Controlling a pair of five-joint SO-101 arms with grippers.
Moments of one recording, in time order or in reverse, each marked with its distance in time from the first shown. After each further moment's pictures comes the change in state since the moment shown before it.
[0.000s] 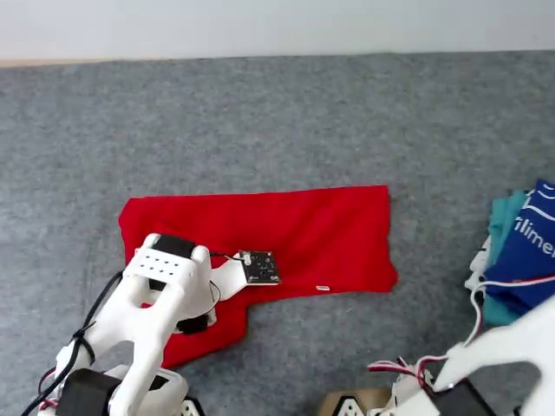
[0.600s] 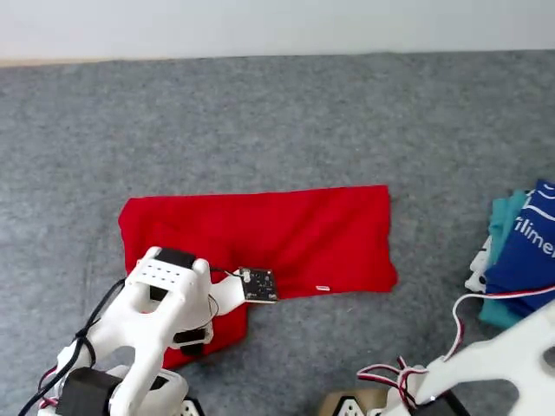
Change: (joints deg) left arm 0.0 0.6 6.6 -5.2 -3.3; right arm 0.4 -6.3 0.0 0.0 1.1
